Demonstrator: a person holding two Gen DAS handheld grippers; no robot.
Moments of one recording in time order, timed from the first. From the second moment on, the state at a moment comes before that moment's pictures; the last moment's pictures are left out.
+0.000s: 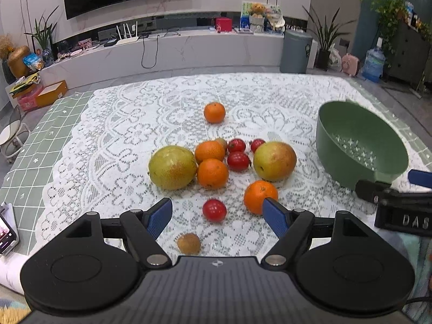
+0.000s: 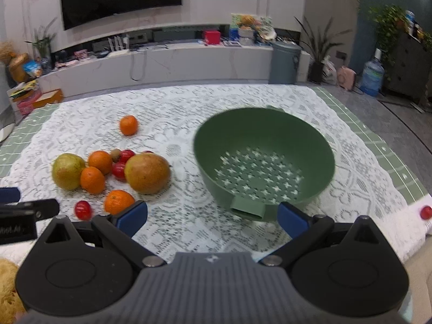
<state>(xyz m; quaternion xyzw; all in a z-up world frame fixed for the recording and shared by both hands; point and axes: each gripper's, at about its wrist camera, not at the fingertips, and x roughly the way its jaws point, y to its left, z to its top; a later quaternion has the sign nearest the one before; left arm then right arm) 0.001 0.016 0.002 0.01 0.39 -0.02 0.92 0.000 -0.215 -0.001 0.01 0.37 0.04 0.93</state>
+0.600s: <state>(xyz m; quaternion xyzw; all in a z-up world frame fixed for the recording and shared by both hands) 0.068 0.063 0.001 0.00 0.44 -0.04 0.90 0.070 -0.142 -0.007 -0.10 0.40 0.18 0.89</state>
